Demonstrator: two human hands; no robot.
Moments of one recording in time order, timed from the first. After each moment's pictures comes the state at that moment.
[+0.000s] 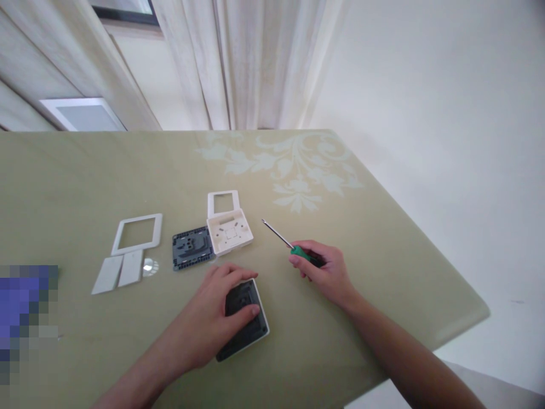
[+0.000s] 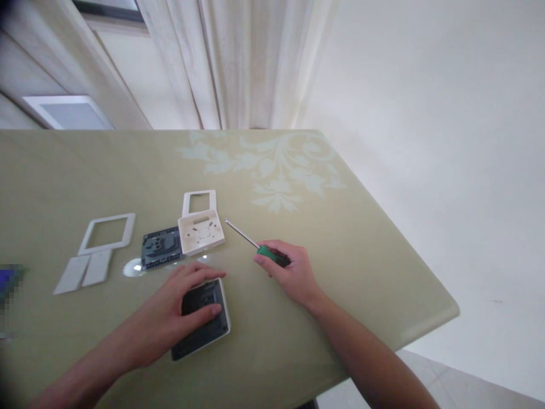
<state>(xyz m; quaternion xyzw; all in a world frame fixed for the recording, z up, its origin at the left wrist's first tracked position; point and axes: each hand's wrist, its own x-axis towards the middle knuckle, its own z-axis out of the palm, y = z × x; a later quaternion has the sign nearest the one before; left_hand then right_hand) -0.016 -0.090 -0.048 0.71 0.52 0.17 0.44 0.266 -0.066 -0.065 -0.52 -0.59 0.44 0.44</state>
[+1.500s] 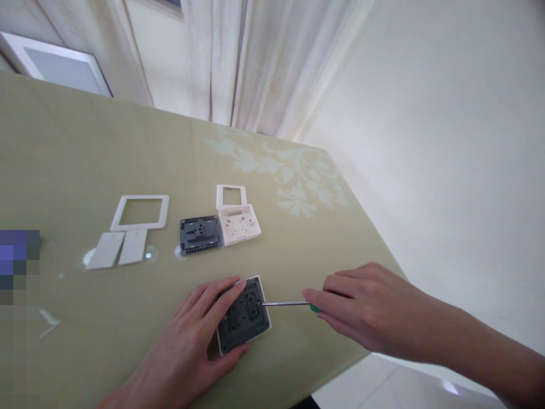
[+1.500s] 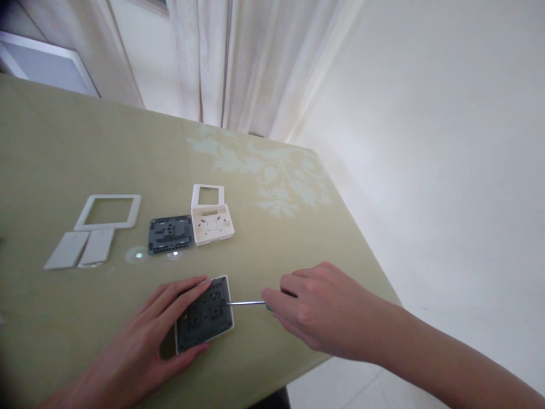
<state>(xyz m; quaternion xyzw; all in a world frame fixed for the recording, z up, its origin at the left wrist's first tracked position) -0.053 -0.157 -0.088 0.80 0.47 0.25 0.27 0.256 -0.097 0.098 -0.28 -0.95 0.03 -0.13</state>
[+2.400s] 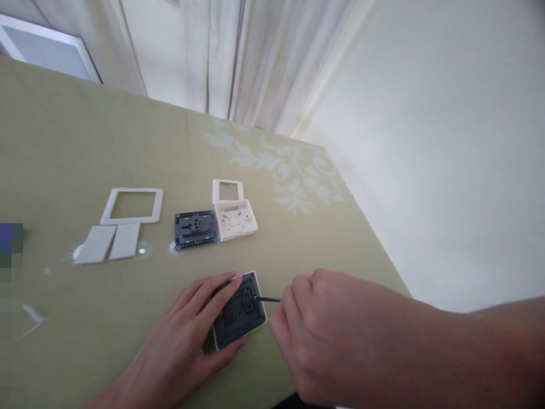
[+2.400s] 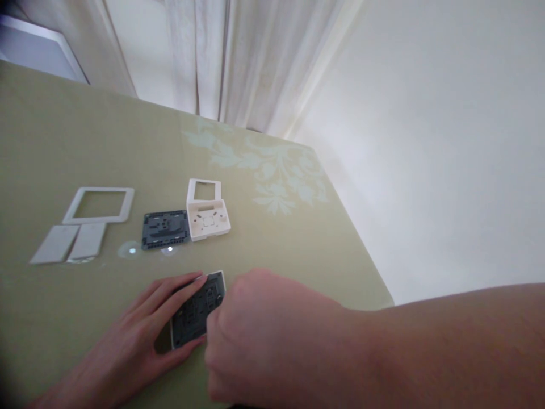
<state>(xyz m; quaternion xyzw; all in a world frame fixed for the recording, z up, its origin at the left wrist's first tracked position) -0.052 -0.157 -0.090 0.81 0.46 0.27 0.23 0.168 -0.097 0.127 -0.10 -0.97 -0.07 -0.23</state>
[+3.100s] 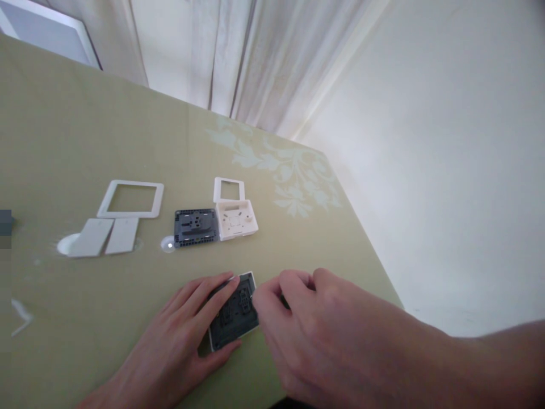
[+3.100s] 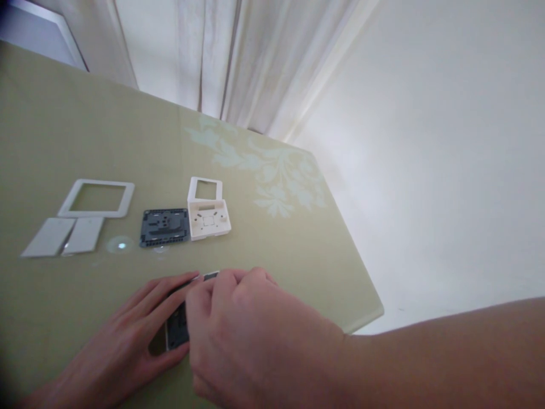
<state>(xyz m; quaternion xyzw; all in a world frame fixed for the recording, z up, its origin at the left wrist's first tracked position) -0.052 -0.160 -0.094 0.81 0.46 0.28 0.22 0.149 -0.101 0.129 -0.14 -0.96 -0.17 -0.20</state>
